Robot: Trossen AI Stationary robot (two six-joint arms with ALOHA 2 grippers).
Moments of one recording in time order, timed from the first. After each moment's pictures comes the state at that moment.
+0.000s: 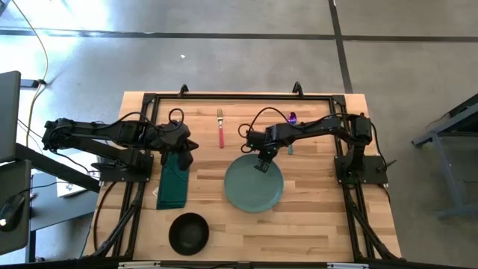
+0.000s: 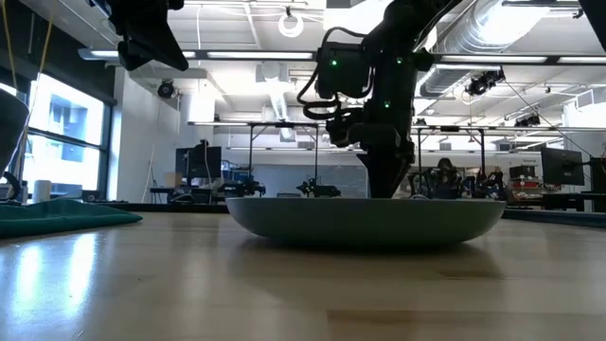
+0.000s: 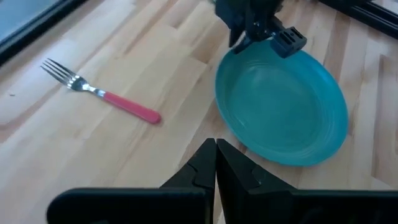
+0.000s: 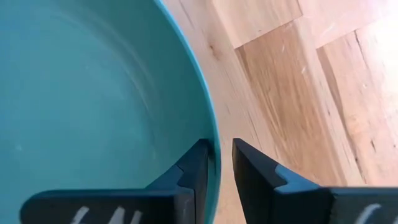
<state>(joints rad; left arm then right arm) 0.07 0.94 0.87 -0.71 -0.25 -0.48 -0.12 1.89 1.26 -0.76 0.02 0.32</state>
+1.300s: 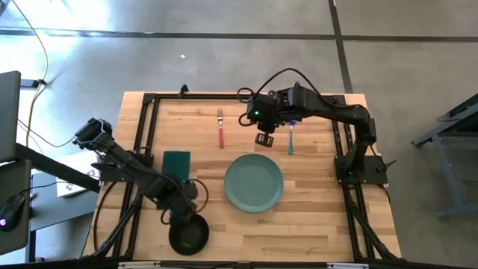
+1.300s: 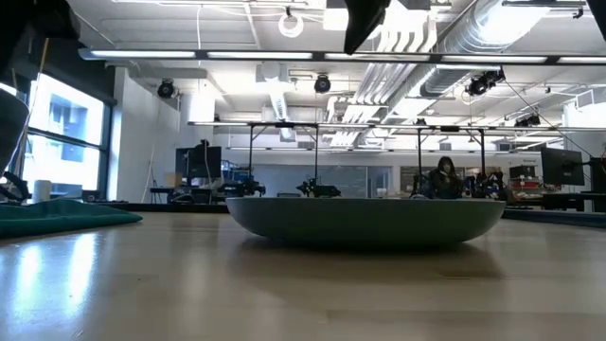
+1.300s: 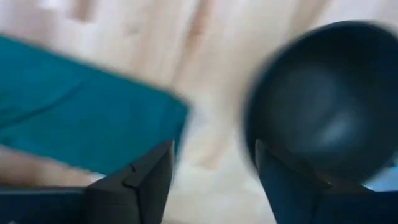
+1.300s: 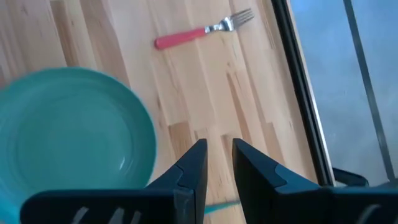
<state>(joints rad) -0.50 1.53 1.22 -1.15 0.02 -0.98 -0.11 1.85 2.11 -1.43 0.25 0.04</state>
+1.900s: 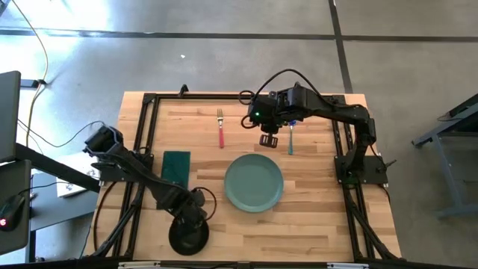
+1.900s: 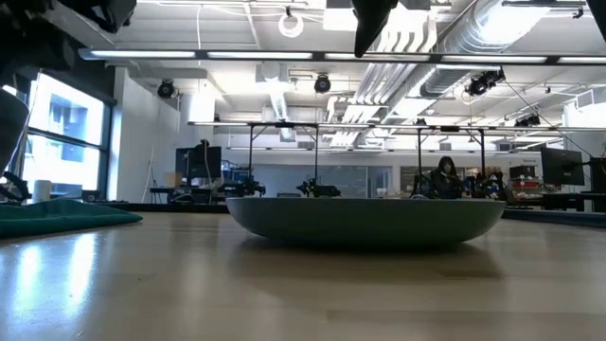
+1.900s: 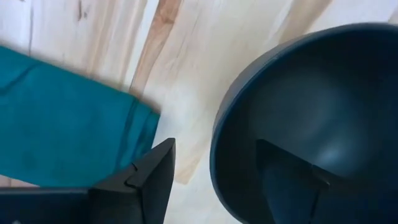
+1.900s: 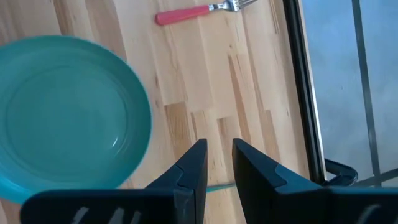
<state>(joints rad) -0.50 1.68 1.22 -1.06 0.08 -1.03 -0.11 1.85 2.11 -1.49 0.25 -0.01</state>
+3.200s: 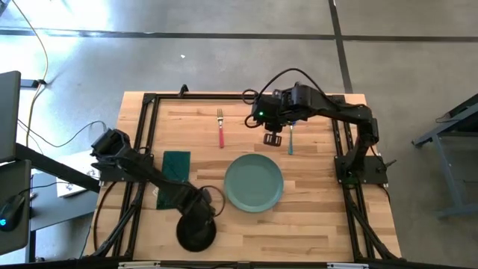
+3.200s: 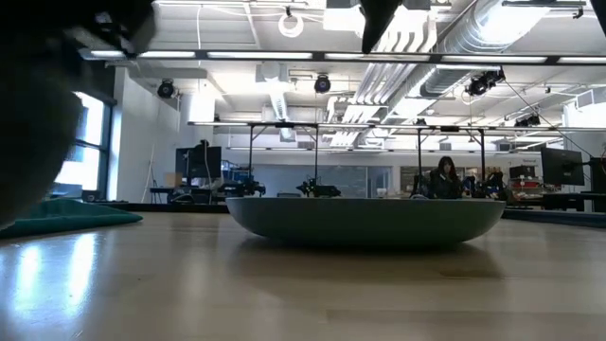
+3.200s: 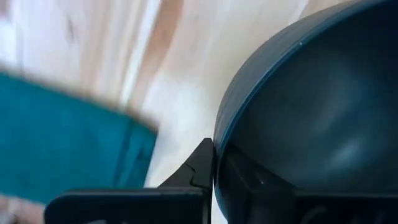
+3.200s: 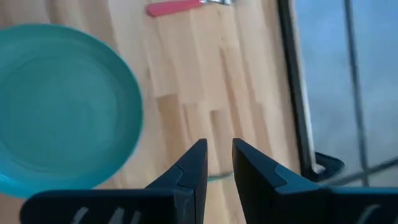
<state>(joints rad) -0.43 1.75 1.27 -1.05 0.11 -0.95 -0.11 1.82 2.11 -1.53 0.29 0.00</state>
